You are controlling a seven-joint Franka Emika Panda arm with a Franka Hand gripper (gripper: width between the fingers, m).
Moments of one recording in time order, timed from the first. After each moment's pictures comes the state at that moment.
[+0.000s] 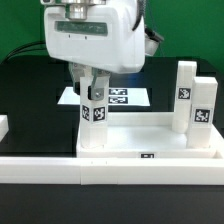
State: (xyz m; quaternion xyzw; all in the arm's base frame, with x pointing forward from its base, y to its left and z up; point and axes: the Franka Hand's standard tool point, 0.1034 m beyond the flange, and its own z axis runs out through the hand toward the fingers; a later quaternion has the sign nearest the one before) arm 0.618 -0.054 0.106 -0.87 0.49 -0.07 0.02
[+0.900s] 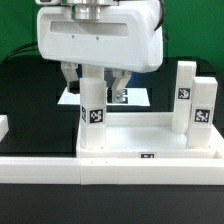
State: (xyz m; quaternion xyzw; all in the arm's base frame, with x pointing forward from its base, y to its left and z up) arm 0.618 -0.047 0.105 -0.94 0.32 -0.07 0.01
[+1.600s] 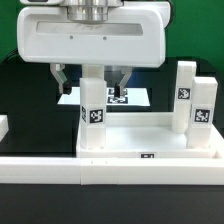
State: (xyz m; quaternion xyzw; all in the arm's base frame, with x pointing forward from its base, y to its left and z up) arm 0.611 -0.048 0.106 -1.00 0.07 -0.04 0.00
